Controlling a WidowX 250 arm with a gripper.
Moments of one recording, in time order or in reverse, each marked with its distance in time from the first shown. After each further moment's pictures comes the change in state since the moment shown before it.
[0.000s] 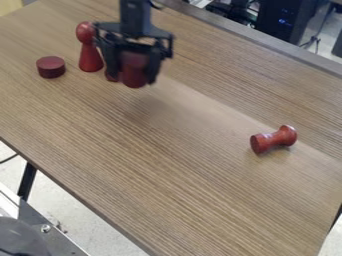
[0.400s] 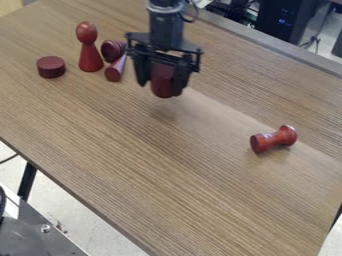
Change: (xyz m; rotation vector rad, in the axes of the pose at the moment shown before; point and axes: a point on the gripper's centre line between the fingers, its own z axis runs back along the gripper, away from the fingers) arm 0.018 -0.040 -0.011 -0.036 -0.033 -0.205
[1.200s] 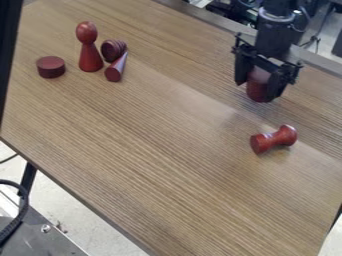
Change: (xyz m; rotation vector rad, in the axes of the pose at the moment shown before) arm 0.046 -0.114 -0.002 0.008 0.008 -0.432
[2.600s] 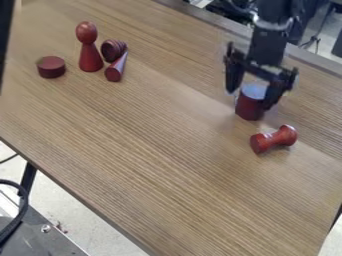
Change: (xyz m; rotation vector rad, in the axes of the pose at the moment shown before) arm -0.016 0.012 0.002 -0.001 0.005 0.175
